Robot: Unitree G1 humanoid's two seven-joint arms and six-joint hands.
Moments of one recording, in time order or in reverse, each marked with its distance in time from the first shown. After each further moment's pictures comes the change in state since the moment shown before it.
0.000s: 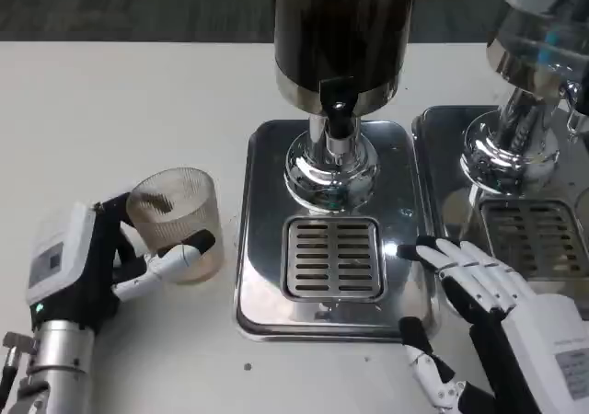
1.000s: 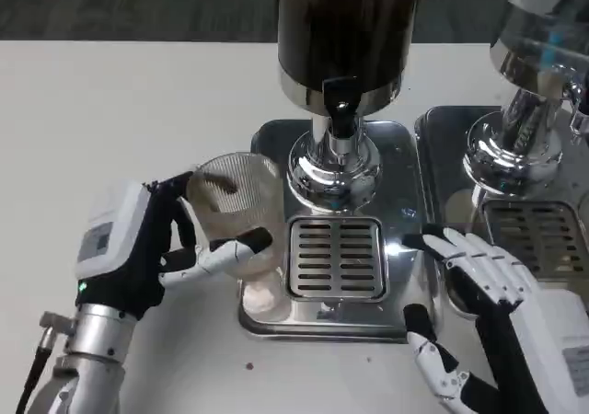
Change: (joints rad) left arm 0.056 -0.023 0.001 -0.264 0.051 -0.054 -0.097; right arm -0.003 0.038 -0.002 0.001 0.016 -0.009 -0.026
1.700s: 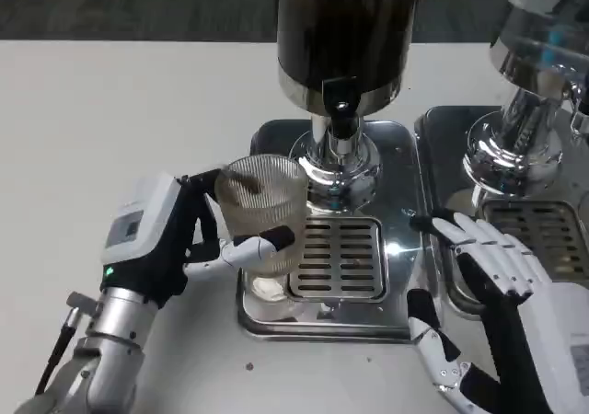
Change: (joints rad) left arm -0.100 -0.031 -0.046 0.124 0.026 -0.002 -0.016; right arm 0.034 0.077 -0.009 -0.067 -0.035 0.015 -0.005
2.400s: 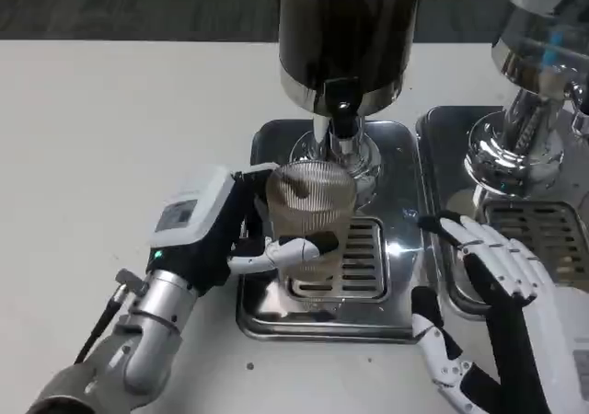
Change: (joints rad) left arm -0.136 -0.062 -0.111 0.149 0.044 -0.004 0.006; right arm 0.025 0.053 0.007 -0.009 -0.003 0.019 -0.006
